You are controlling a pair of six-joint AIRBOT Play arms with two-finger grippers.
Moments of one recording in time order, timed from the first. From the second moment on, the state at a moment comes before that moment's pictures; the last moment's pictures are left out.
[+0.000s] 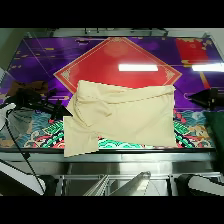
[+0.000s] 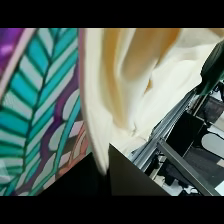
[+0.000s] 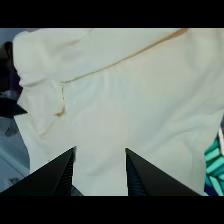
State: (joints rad) left arm 0.30 -1.91 1.23 -2.38 1.56 2.08; right arm -0.66 -1.38 1.00 -0.56 1.48 0.88
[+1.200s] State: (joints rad) left arm 0.32 -1.91 1.24 -2.40 1.62 2.11; right arm -0.66 -1.42 0.50 -0.92 1.36 1.09
